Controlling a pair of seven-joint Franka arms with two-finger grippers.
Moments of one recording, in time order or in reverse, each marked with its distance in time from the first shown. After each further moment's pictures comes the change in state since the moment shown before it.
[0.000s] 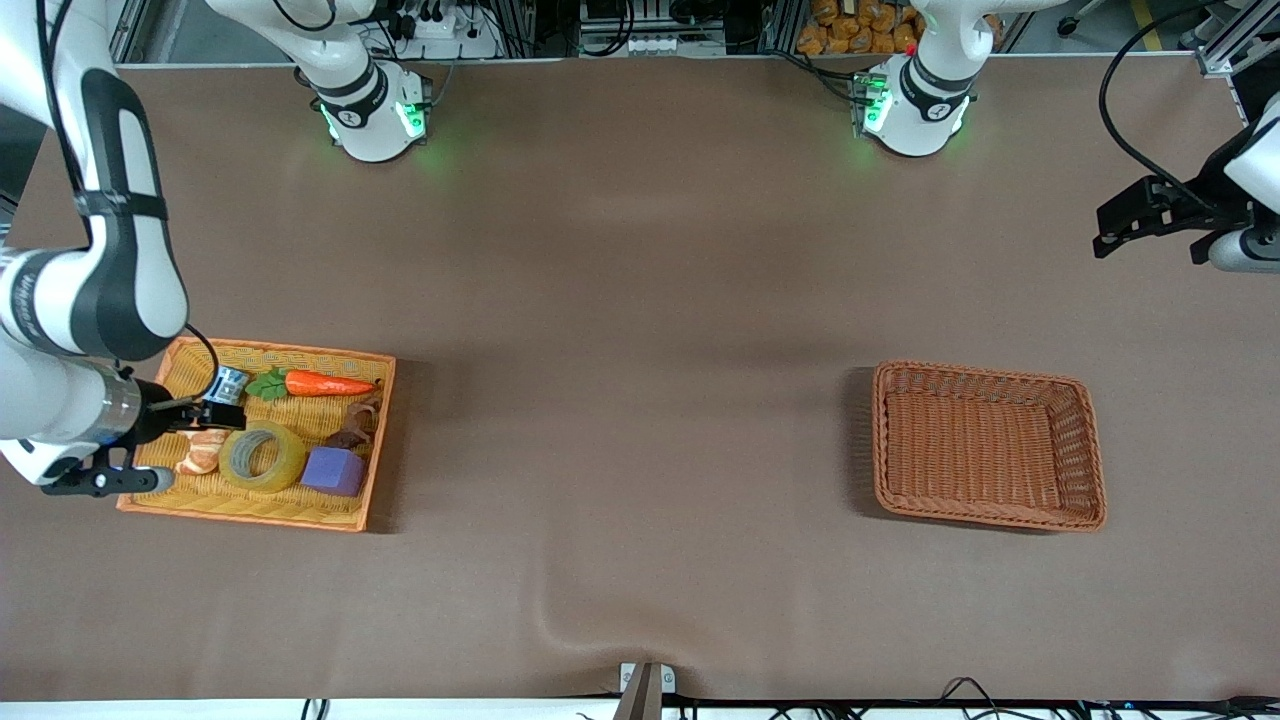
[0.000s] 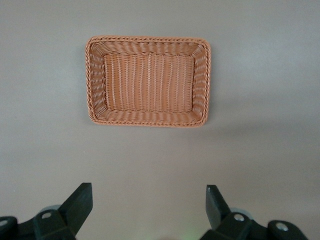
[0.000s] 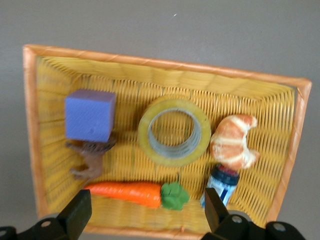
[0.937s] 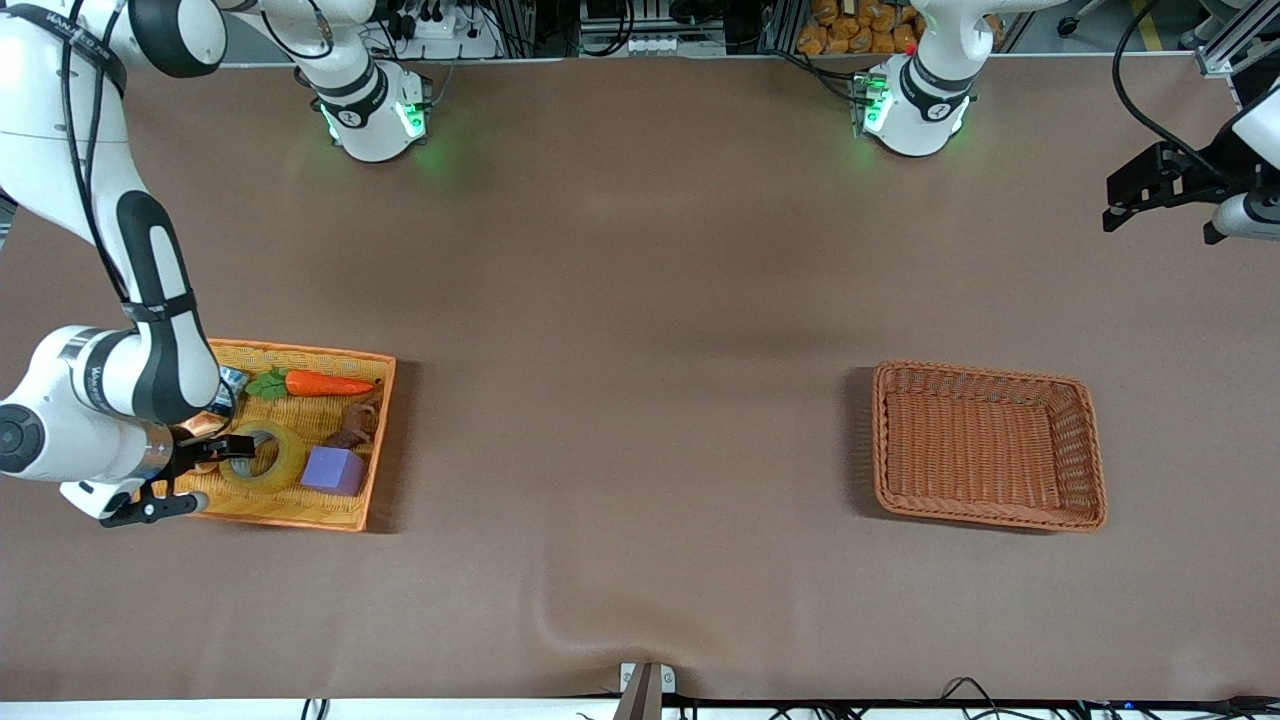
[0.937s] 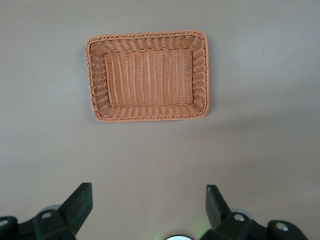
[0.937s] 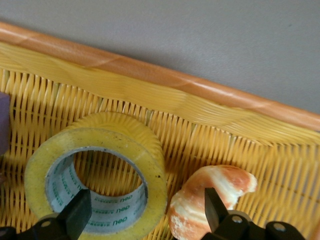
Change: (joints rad) left arm 0.011 -0.029 0.006 -0.004 0.009 -0.029 0.062; right arm -0.102 0.231 0.002 0.002 -0.015 0.212 -0.225
